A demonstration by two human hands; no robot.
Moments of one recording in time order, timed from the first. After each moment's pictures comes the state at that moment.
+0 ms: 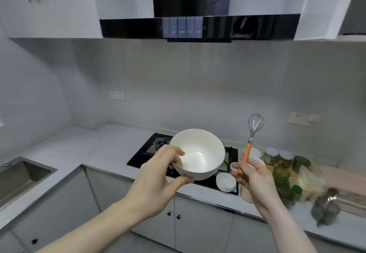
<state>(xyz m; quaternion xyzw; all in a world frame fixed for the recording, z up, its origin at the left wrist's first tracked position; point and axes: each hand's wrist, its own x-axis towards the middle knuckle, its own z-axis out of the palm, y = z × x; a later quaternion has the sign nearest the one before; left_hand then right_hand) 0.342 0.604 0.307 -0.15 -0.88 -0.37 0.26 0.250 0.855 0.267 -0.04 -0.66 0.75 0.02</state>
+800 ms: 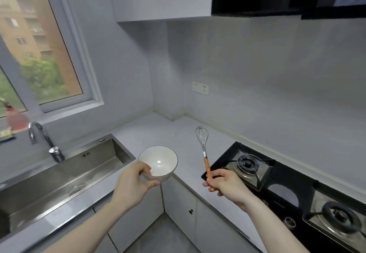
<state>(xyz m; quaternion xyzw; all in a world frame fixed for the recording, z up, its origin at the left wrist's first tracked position) 0.258 0.193 0.176 0.29 -0.87 -0.30 0.27 0.062 0.435 0.195 0.22 -0.76 0.51 -0.34</state>
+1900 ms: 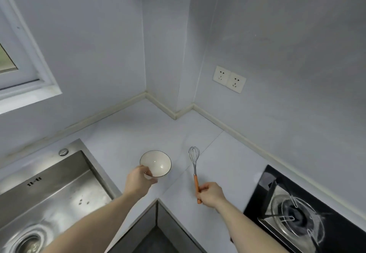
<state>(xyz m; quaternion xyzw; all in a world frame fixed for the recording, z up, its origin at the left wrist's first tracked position) -0.038 -0.194 -0.024 0.41 -0.83 -0.37 0.07 -0.186 0.042 -0.007 0.08 -0.88 0.28 -0.37</state>
